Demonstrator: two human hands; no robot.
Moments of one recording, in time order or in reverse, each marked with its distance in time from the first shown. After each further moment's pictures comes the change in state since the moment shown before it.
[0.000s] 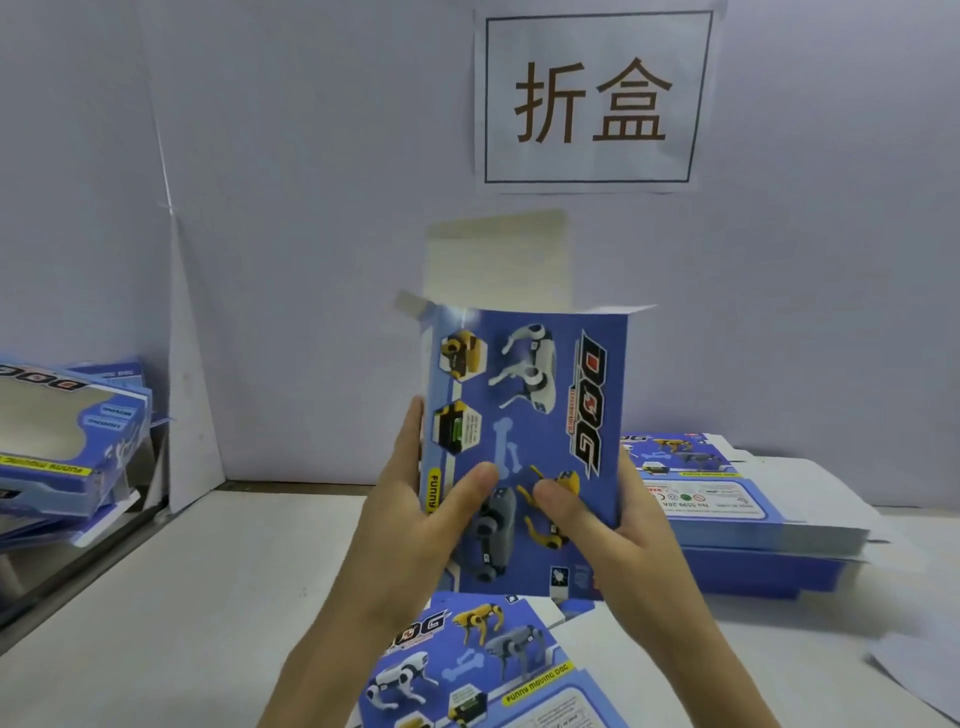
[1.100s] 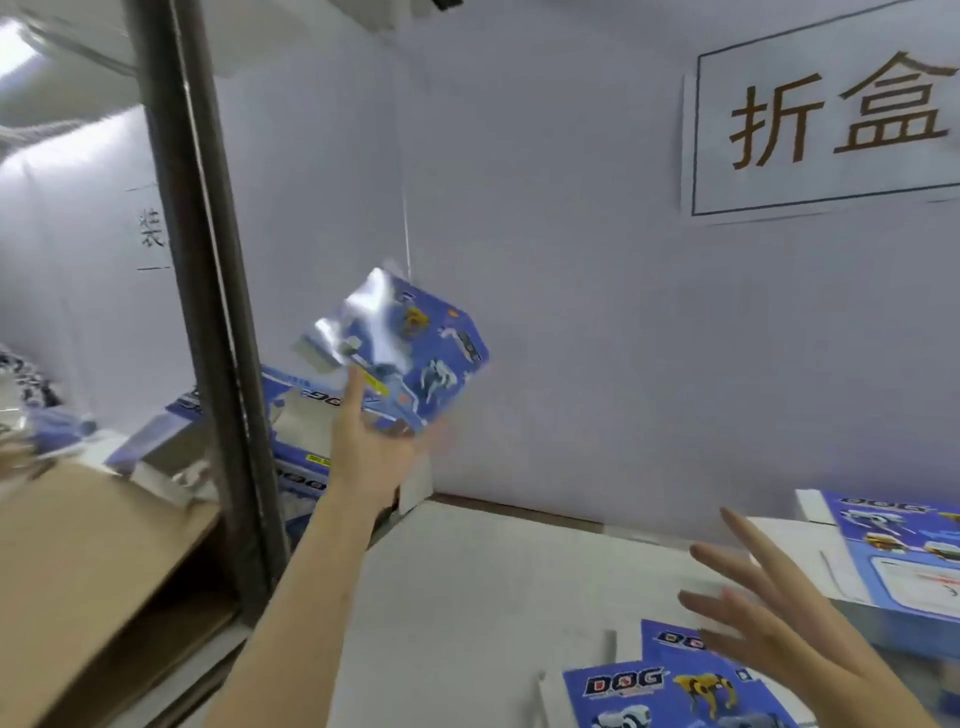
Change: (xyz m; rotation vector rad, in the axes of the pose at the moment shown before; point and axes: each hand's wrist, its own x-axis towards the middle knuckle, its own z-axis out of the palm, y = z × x) left_hand 0.055 0.018 -0.200 -0.767 0.588 -0.244; right_hand 0.000 0.031 0.029 0.078 -0.214 0.182
